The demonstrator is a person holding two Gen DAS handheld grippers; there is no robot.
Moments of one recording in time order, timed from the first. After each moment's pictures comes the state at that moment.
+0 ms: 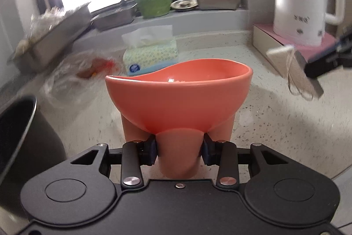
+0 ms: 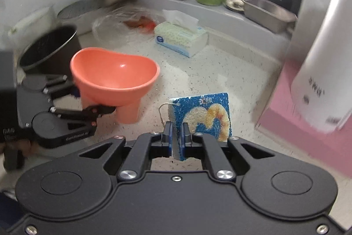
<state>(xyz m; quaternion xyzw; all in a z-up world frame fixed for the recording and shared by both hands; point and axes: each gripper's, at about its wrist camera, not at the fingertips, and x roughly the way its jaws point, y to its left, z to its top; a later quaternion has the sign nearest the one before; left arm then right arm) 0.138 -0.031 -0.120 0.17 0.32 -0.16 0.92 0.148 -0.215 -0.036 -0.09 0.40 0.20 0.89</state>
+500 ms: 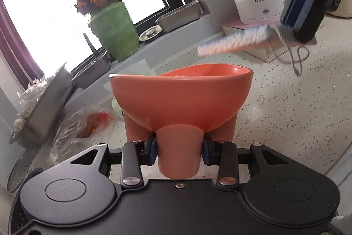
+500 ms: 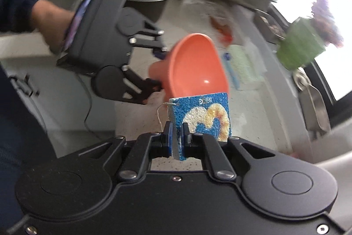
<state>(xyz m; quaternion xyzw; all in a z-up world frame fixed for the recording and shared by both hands) 0.128 -0.055 -0.133 0.32 0.22 -0.21 0.90 0.120 -0.165 -0.004 -0.38 0.35 0.38 0.77</state>
